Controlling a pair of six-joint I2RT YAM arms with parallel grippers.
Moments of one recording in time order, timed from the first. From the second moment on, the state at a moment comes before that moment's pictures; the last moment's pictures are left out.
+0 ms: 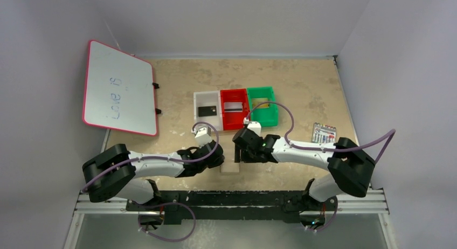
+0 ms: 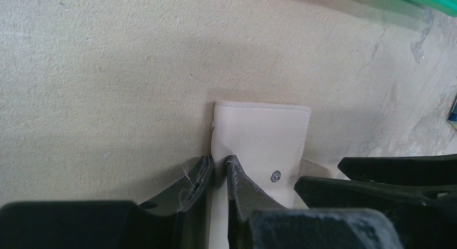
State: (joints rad) left arm -1.07 1.38 0.50 0.01 -0.42 -1.22; right arm 1.01 1.46 0.80 -0.44 0.28 0.93
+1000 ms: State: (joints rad) left arm -1.07 1.35 0.50 -0.03 -0.43 -1.22; right arm 0.89 1.28 0.59 -0.20 0.11 0.94
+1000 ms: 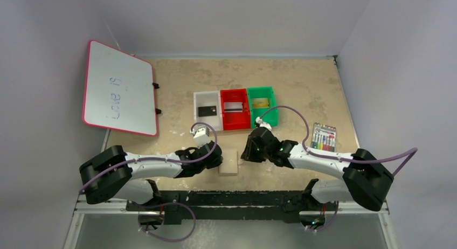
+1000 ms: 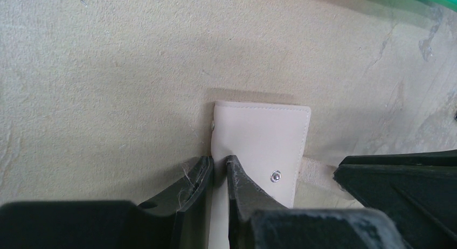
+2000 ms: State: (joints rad) left arm -1.07 0.93 0.46 -0.28 -0.62 -1.27; right arm 0.89 1.10 0.64 -0.13 -0.01 0.80
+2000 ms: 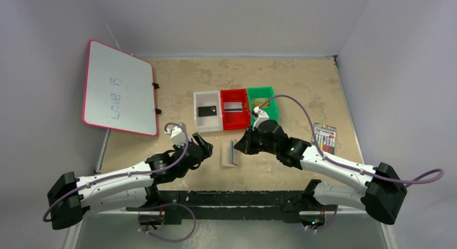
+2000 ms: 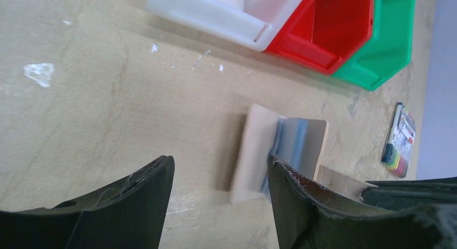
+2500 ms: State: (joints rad) left arm -1.07 0.82 0.46 -0.44 -0.70 -1.32; right arm 0.88 1.13 0.67 -0.28 0.13 0.93
